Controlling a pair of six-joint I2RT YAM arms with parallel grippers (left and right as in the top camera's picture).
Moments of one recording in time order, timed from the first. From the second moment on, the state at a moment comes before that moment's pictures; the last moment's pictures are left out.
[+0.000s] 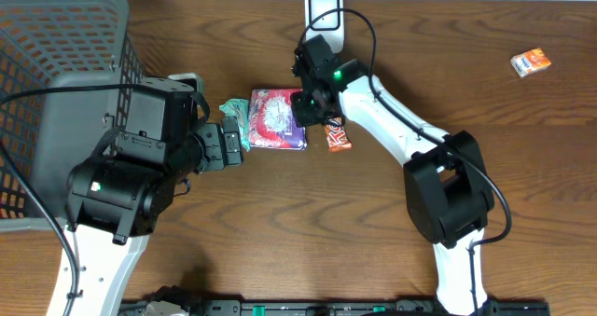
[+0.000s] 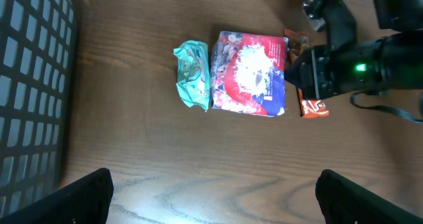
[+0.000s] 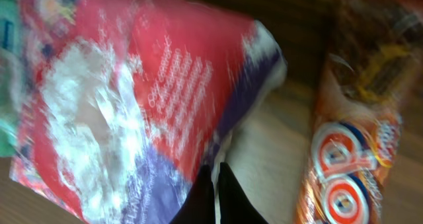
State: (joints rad) left arm -0.29 1.14 1.38 -1.15 -0.04 -0.35; right arm 0.54 2.17 1.74 -0.80 -0.16 0.31
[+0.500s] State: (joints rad) left arm -0.29 1.14 1.38 -1.15 -0.04 -0.35; right arm 0.43 2.21 1.82 -0.91 -0.07 0.17
